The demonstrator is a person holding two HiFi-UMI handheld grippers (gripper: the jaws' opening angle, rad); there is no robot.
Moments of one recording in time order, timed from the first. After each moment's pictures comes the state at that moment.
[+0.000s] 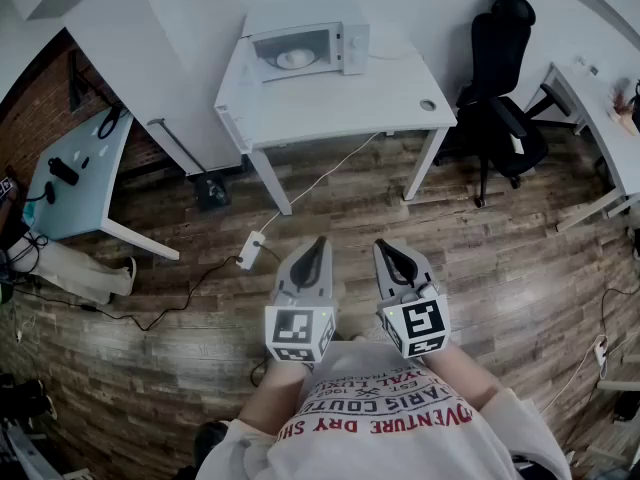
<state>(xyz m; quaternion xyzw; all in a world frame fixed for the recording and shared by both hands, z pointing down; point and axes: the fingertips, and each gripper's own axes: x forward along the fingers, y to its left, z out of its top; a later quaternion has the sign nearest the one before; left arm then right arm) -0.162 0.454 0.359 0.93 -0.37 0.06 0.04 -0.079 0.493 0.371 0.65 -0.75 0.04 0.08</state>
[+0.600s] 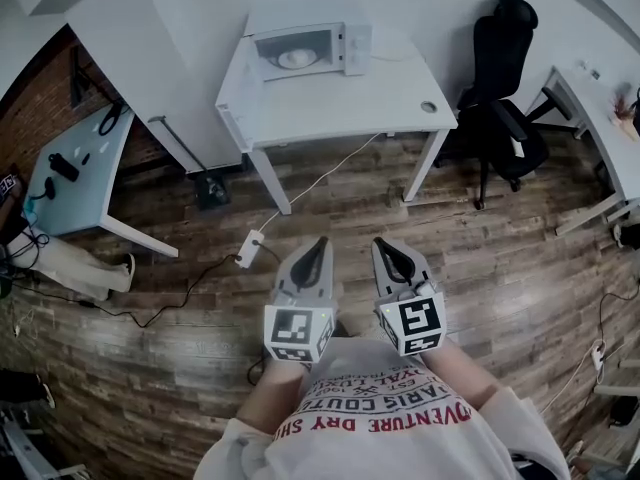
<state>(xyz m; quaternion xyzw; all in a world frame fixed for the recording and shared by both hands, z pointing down) -0.157 0.456 0.357 0.93 -0.36 0.06 0.04 -0.076 0.487 0.372 0.65 -0.75 0.05 0.09</state>
